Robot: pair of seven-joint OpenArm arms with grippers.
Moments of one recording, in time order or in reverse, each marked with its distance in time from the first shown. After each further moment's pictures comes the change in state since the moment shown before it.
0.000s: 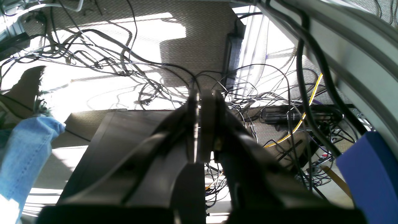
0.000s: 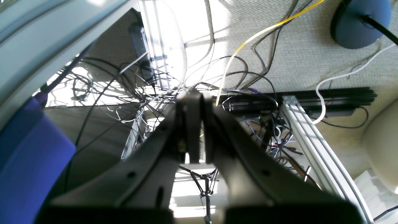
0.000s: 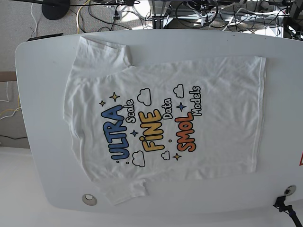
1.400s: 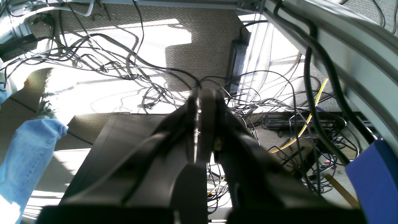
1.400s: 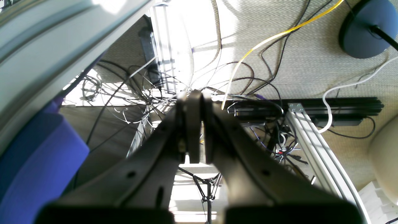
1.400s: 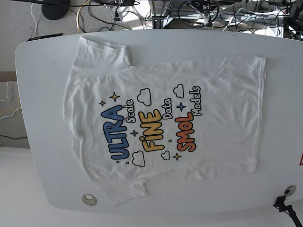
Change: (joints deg) left arm 0.3 -1.0 0.2 0.6 -0.9 -0.1 -1.2; right arm -0.8 0.5 0.0 2.3 -0.4 2.6 -0.8
